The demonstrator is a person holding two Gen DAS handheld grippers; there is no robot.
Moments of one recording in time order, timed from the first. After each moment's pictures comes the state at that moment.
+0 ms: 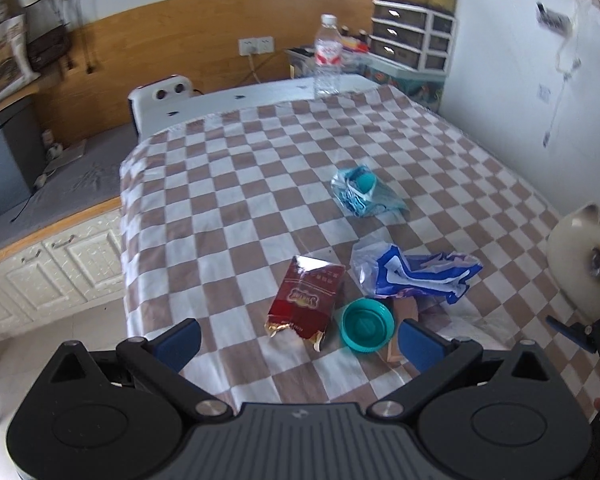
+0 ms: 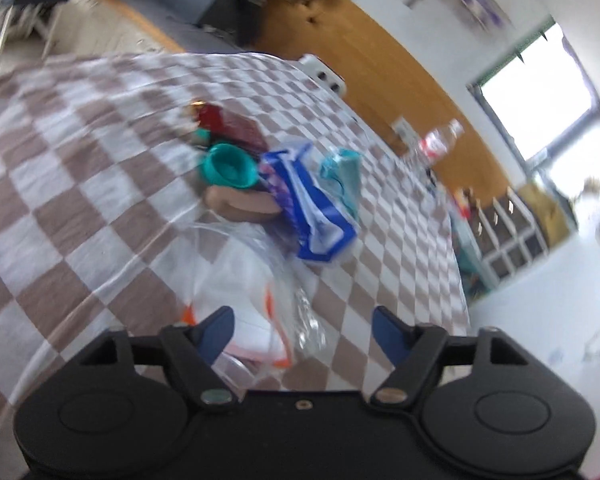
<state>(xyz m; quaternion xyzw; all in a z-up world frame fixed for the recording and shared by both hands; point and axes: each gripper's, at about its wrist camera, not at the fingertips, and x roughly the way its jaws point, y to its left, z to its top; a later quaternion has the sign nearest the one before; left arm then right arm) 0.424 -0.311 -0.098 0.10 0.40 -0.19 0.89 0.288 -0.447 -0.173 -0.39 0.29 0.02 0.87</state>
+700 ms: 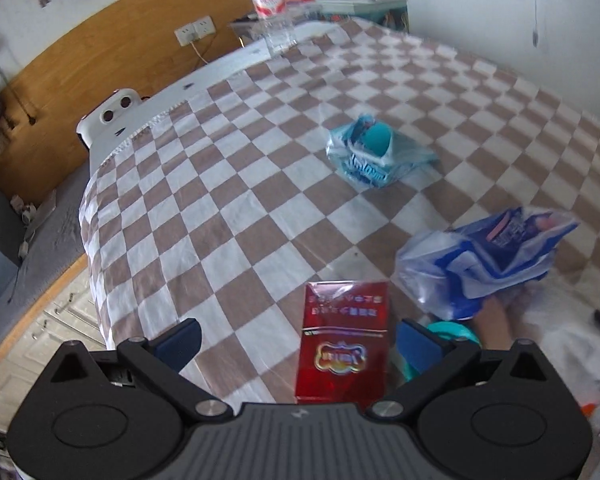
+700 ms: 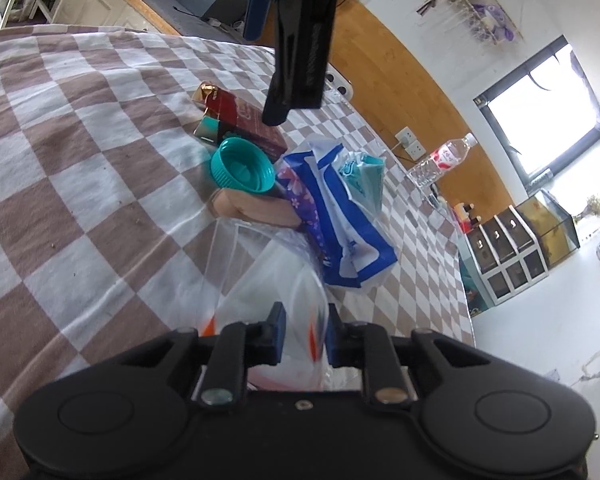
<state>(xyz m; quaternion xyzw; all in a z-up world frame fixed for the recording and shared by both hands) 0.514 -0.361 -0.156 0.26 0.41 -0.21 0.85 0.322 -0.434 -0.204 -0.39 0.29 0.02 0.87</state>
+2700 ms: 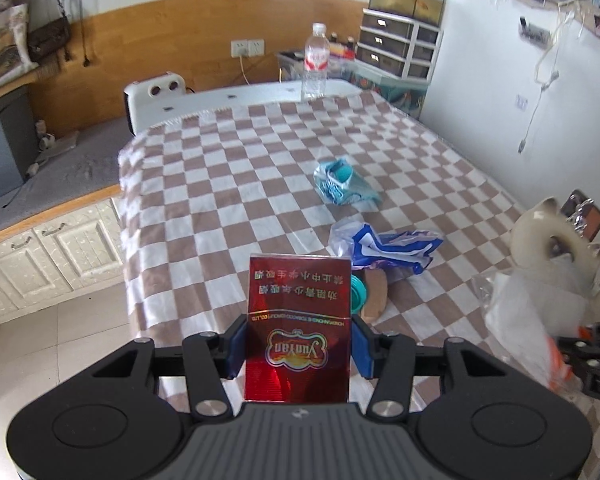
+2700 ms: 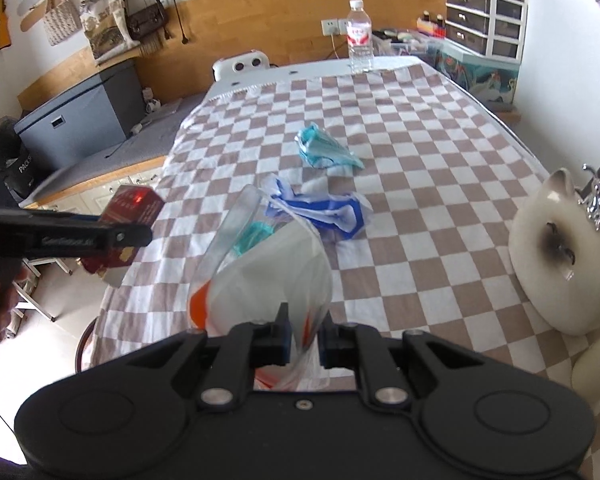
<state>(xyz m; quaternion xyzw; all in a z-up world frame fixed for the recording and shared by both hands) 0.365 -0.275 -0.076 0.06 0.39 -0.21 0.89 0.275 -0.490 -0.063 0.08 0.40 0.00 0.91</state>
